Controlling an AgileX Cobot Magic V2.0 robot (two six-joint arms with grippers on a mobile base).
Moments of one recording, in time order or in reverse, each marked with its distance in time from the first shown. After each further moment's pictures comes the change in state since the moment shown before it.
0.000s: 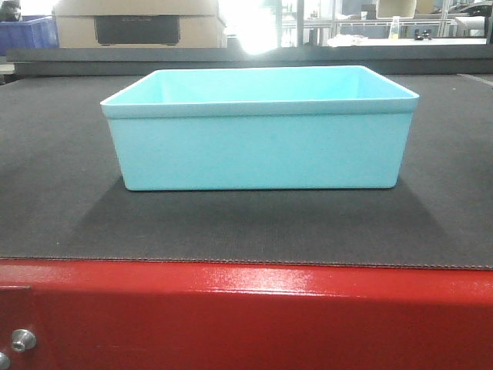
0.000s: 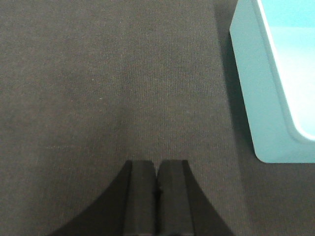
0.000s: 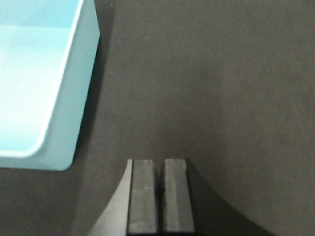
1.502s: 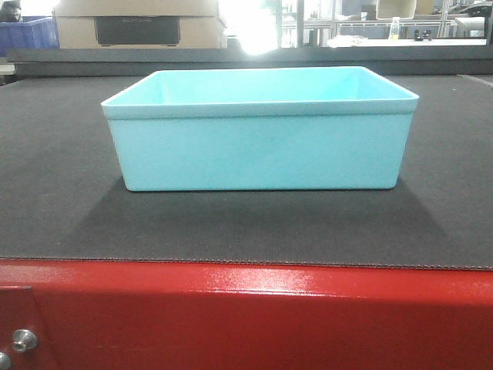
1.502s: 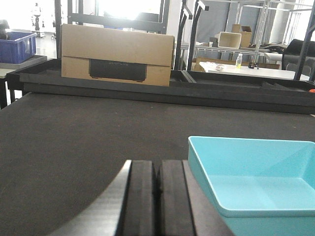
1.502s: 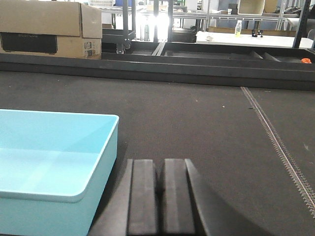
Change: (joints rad) left arm 0.006 -0.794 0.405 -0.009 -0.323 0.000; right arm 0.000 -0.705 0.421 -0.029 -0.363 0.000
